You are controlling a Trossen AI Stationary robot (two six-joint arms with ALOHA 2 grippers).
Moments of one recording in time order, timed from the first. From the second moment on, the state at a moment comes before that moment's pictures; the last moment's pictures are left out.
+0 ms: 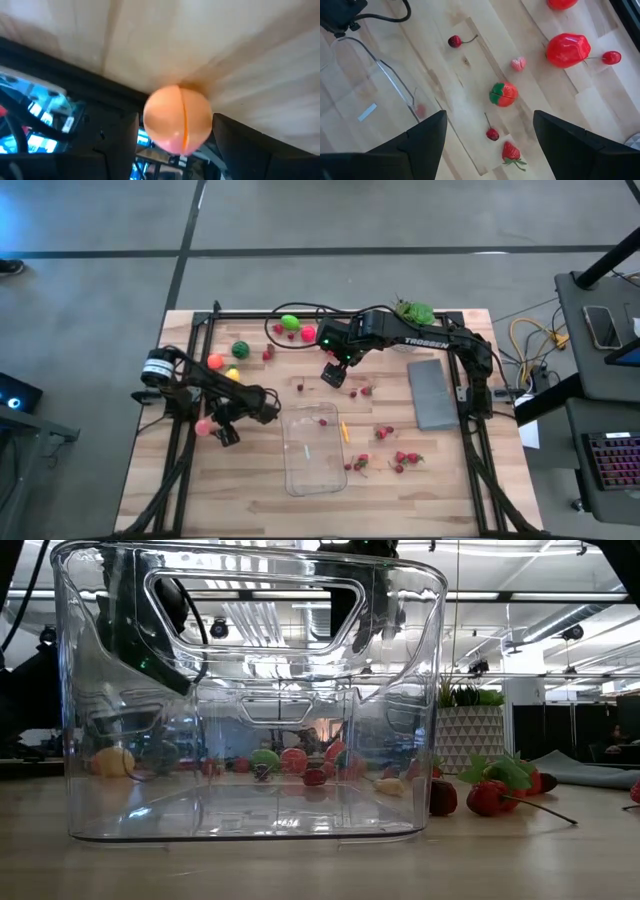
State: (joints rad) left arm -0.09 1.76 0.80 -1.34 0.20 -0.52; right arm -0.15 1.95 1.99 -1.25 0.05 0.35
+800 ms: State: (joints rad) left arm -0.17 1.75 0.78 -1.28 0.26 -0.54; right arm -0.15 1.95 1.98 -1.23 0.06 0.31
